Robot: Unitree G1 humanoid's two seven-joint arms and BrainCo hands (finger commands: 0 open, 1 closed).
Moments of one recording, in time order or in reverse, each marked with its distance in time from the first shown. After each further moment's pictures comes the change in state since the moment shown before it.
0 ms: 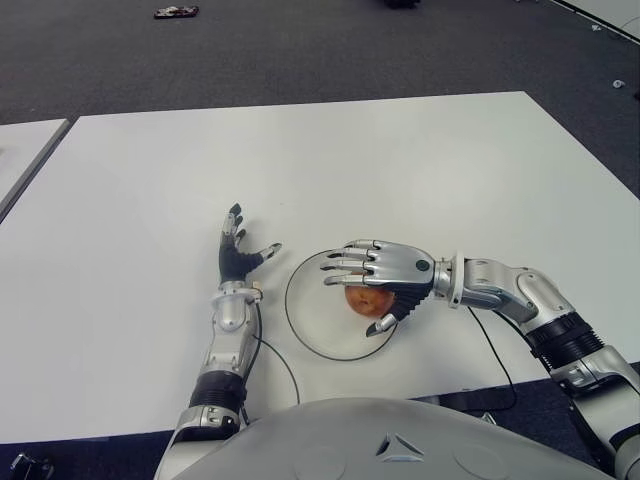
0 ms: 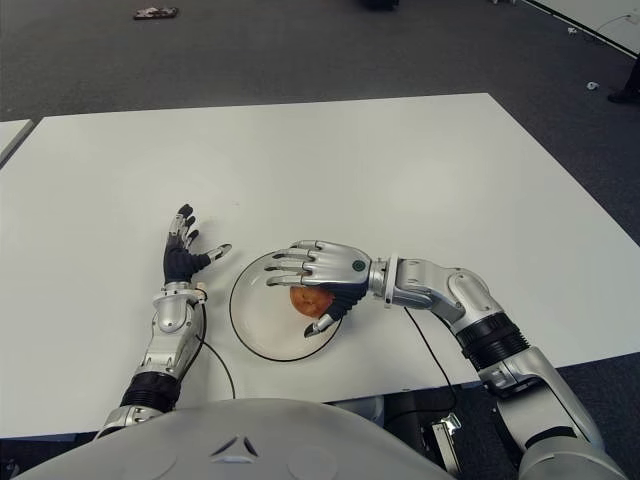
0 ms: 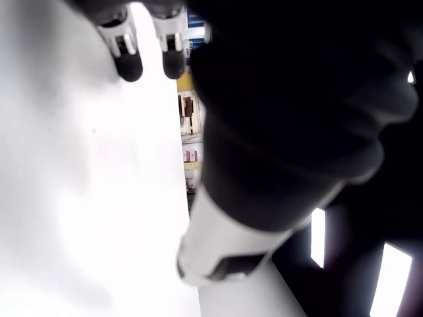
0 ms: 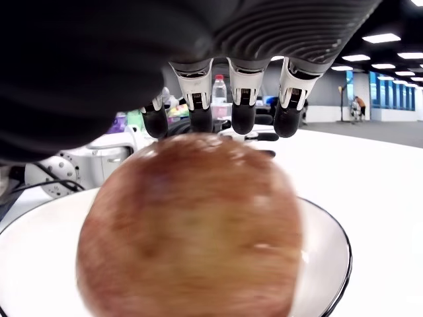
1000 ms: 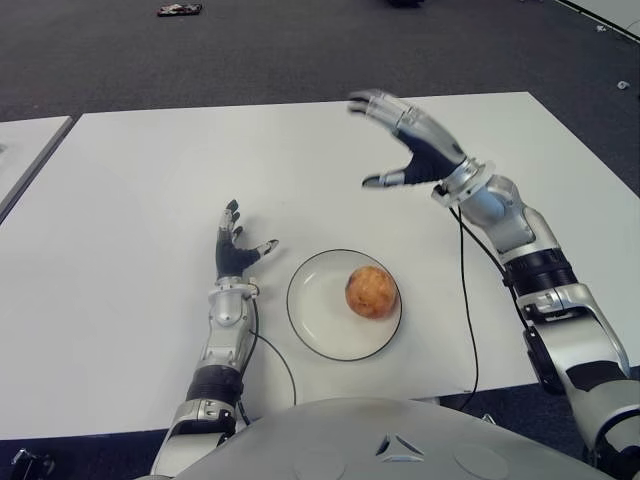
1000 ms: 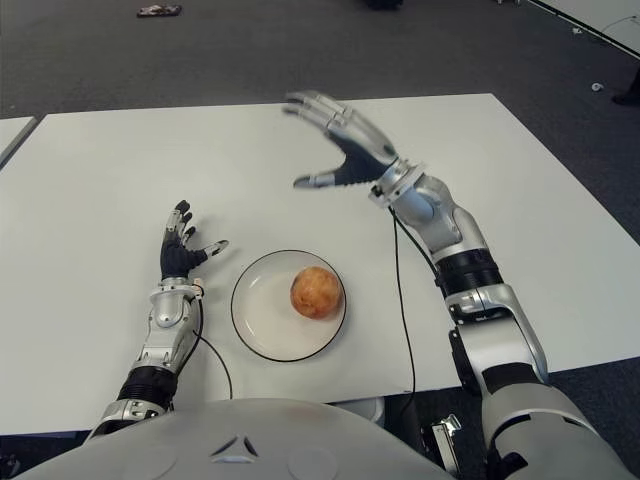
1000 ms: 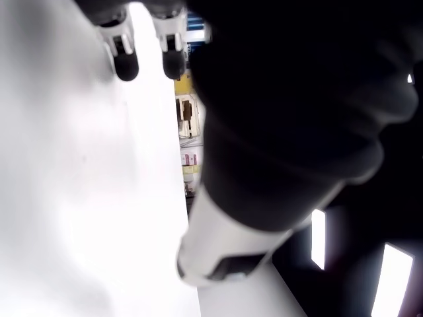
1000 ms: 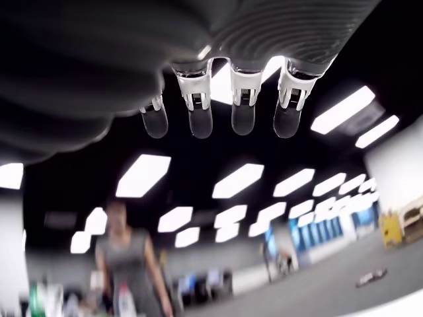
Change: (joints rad) left arm -0.028 0.025 0.008 0.021 -0.010 -0.002 -0.007; right arm -0.371 0.225 -0.240 0.359 0.437 0.225 -0.087
